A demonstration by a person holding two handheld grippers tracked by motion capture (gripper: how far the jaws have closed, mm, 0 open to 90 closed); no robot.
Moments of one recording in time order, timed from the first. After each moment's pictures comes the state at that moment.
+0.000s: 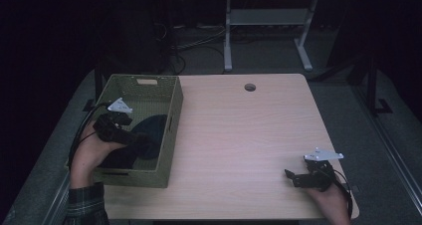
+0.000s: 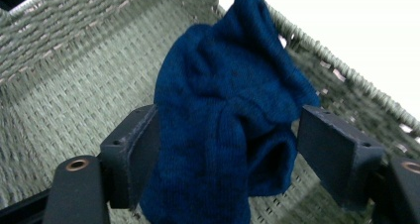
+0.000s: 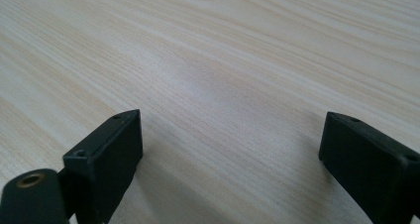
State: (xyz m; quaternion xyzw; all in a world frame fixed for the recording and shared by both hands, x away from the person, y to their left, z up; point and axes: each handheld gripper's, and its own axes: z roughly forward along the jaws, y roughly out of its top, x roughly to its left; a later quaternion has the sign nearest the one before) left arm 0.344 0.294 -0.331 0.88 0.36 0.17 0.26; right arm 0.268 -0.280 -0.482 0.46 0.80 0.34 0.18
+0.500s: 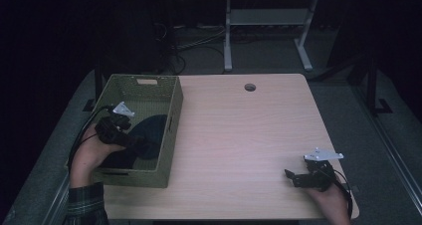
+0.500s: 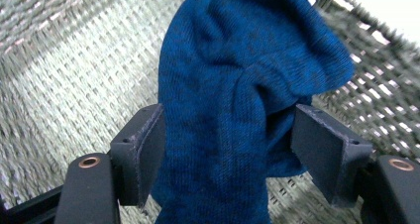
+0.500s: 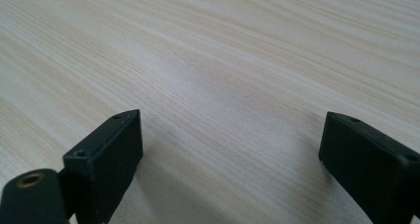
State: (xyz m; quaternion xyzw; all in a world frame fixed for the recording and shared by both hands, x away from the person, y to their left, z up) left arm 0.349 0.296 -0.345 0.89 0.37 0.16 0.21; right arm 0.268 -0.280 -0.482 0.46 0.80 0.34 0.18
